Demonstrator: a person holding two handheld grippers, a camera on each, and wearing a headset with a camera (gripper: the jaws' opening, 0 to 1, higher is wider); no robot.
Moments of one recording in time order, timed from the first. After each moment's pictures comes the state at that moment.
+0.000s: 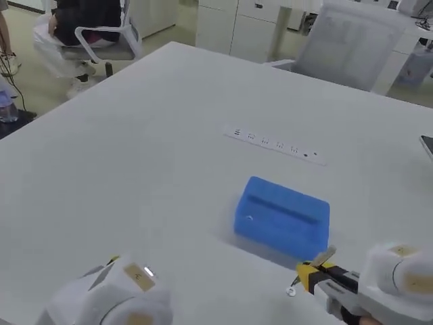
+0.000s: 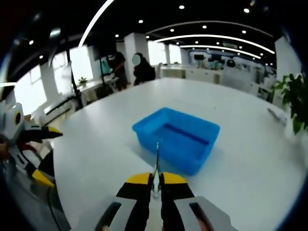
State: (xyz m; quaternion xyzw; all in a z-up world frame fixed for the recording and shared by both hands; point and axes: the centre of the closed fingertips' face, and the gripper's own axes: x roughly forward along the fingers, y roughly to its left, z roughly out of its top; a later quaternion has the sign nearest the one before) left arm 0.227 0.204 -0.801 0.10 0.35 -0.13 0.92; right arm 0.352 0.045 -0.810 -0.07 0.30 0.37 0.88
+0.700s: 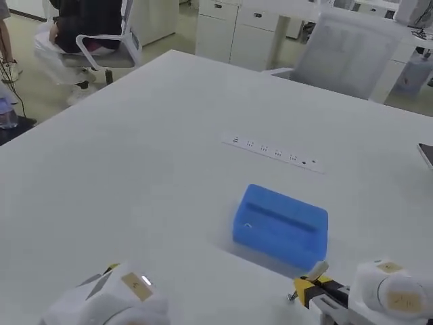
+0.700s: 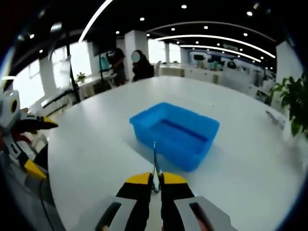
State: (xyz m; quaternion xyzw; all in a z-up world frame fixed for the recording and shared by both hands) left arm 0.226 0.205 -0.802 0.10 0.35 -0.13 0.92; right arm 0.350 0.042 -0.820 -0.10 0.29 0.36 0.88
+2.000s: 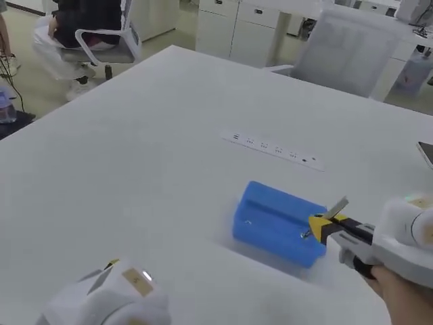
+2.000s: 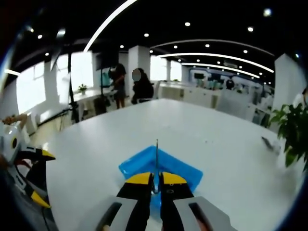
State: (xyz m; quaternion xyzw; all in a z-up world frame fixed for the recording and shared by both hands) left arm 0.227 0.206 -0.801 0.10 0.34 -0.13 0.92; right arm 0.415 0.051 -0.736 -0.09 0.22 0.36 0.90
